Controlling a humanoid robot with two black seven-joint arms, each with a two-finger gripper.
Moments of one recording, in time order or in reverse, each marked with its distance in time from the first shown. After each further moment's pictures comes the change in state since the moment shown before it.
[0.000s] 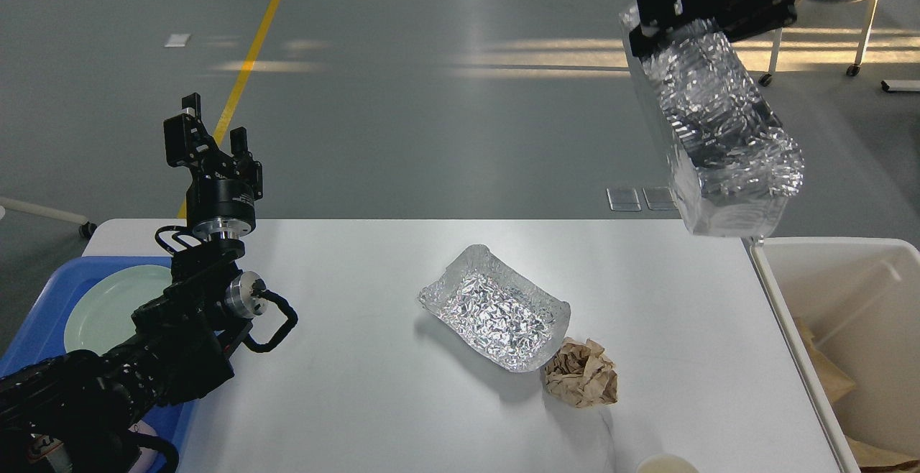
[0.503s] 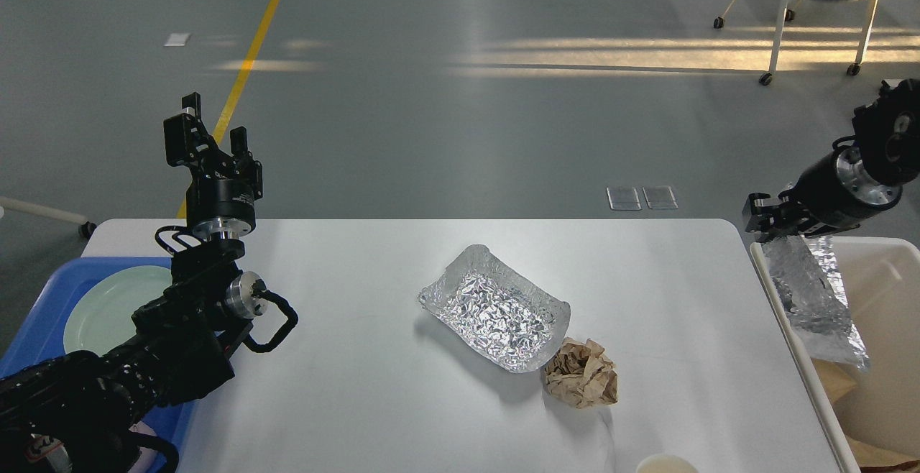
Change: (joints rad) left arm 0.000 0.000 0.000 0.000 0.001 0.000 0.000; right arm -0.727 0.017 -0.094 -0.369 -0.265 -0.322 -0.001
